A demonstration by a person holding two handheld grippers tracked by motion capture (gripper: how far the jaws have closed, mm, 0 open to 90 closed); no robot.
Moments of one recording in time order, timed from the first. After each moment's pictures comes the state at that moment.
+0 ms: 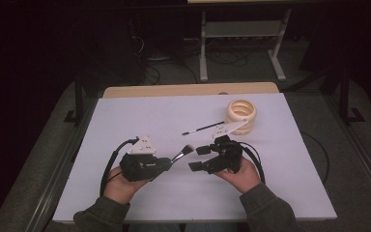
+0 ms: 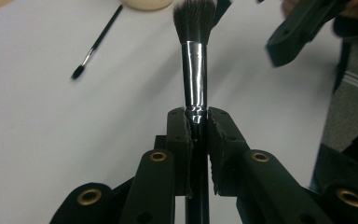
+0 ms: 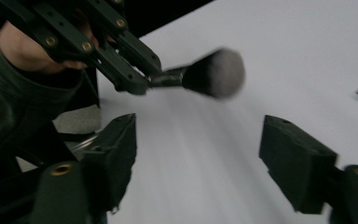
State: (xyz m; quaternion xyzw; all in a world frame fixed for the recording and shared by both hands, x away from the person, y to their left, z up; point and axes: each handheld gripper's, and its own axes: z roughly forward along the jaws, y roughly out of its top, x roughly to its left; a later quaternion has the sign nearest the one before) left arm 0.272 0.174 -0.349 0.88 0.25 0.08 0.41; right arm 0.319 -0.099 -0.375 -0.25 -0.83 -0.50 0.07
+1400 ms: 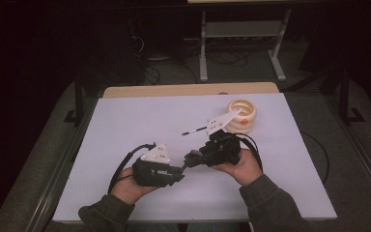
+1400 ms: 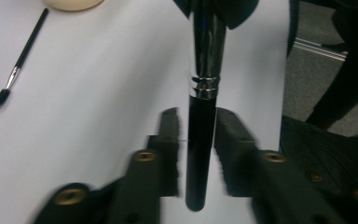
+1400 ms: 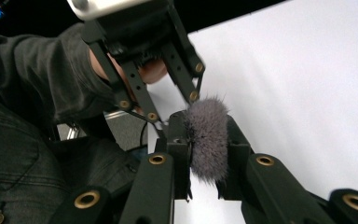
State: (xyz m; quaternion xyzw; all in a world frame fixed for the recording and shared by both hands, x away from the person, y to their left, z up) left arm 0.270 0.150 -0.357 0.90 0.15 0.03 0.40; right arm 0.315 -0.085 -0.328 -0.14 -0.86 -0.49 0.11
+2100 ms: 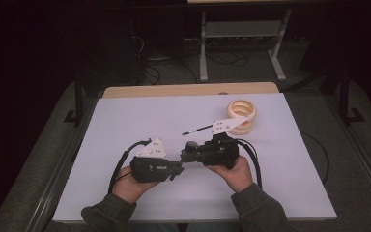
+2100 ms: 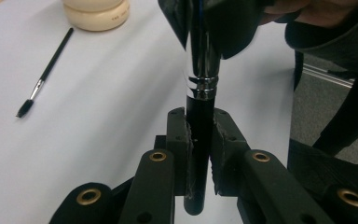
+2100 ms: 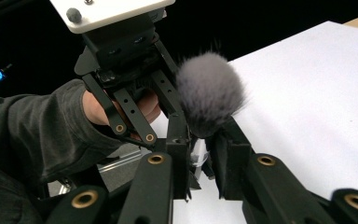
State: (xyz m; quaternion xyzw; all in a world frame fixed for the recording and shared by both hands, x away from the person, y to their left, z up) left arm 0.275 0.155 -0.354 0.88 0.18 0.05 0.43; right arm 0.311 -0.087 -0.347 -0.19 -0.79 -0.57 0.10
